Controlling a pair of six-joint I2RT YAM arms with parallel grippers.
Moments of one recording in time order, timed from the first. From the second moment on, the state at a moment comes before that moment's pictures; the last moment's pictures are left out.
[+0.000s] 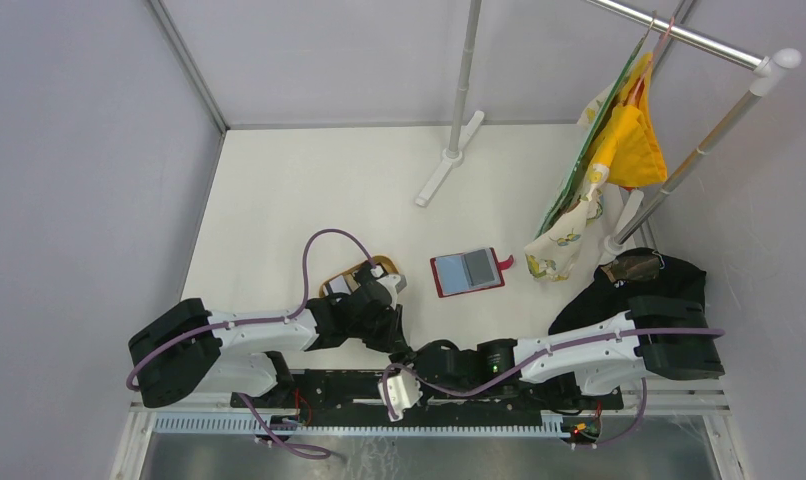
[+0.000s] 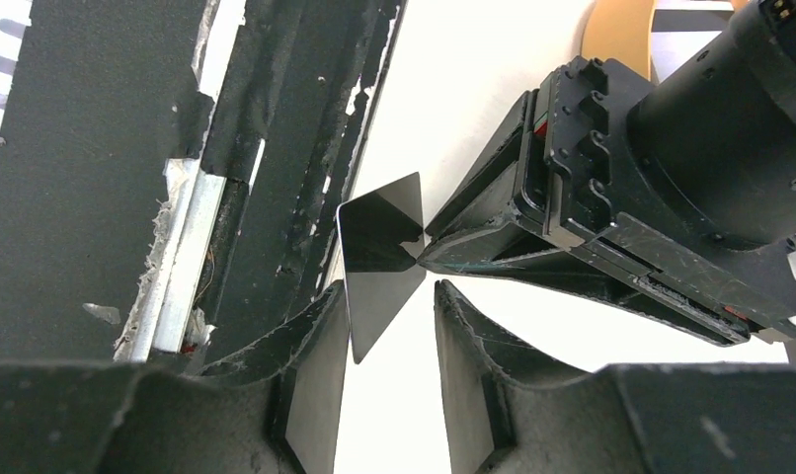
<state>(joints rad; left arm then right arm) -1.04 1.24 0.43 -0.08 0.11 -0.76 1.57 1.34 0.60 0.00 0.18 -0.58</state>
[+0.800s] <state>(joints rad) -1.04 1.12 0.45 -0.20 0.03 -0.76 1.46 1.32 0.64 -0.09 -0.06 -0.68</state>
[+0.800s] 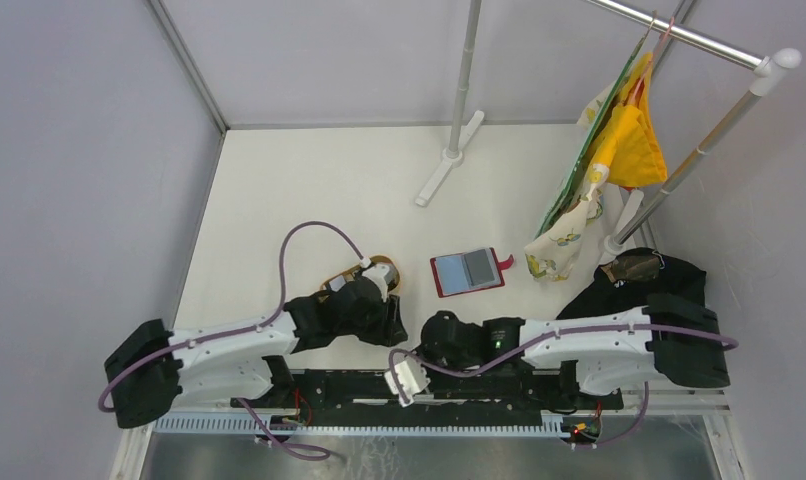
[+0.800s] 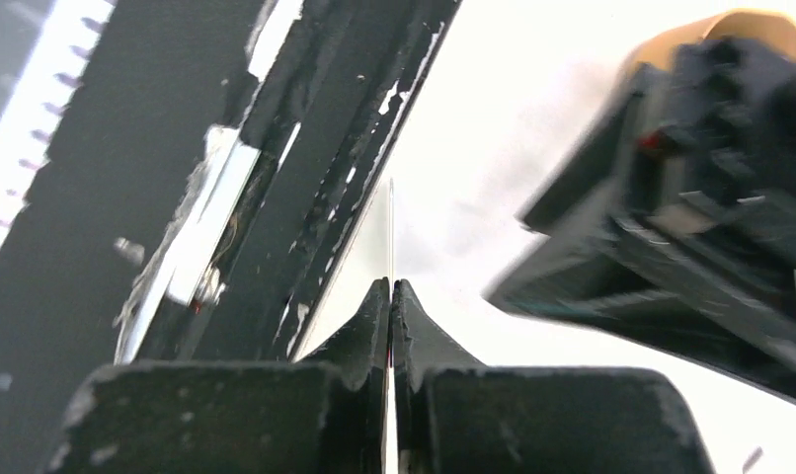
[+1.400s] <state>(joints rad) -1.01 0.86 0.55 -0.01 0.02 -0.45 0.76 1.14 0.80 -0.62 -0.72 -1.02</state>
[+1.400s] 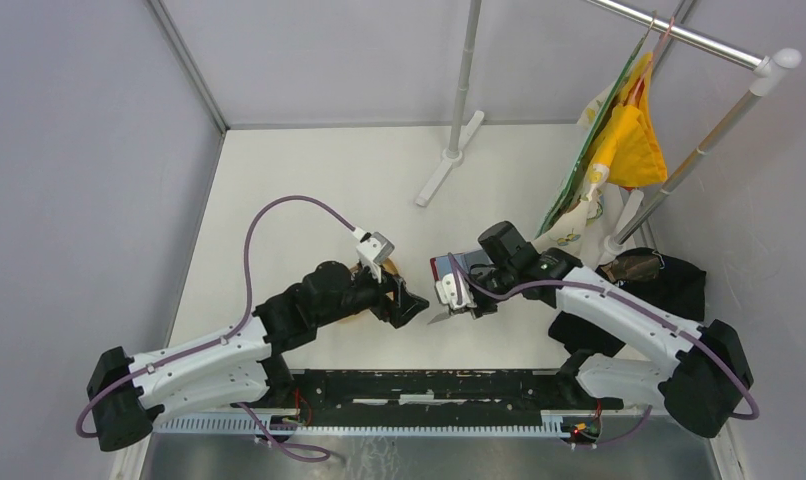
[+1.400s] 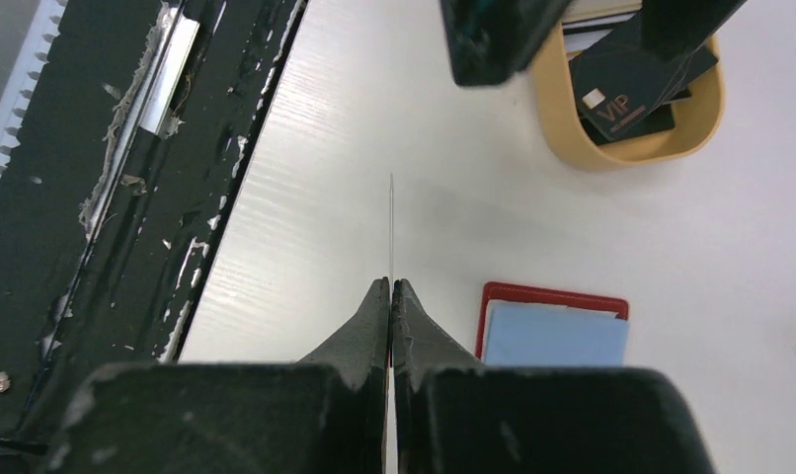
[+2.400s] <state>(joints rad) -1.01 1.13 0.50 0.29 0.25 -0.26 0.60 1.61 1.16 -1.13 -0.94 -1.20</state>
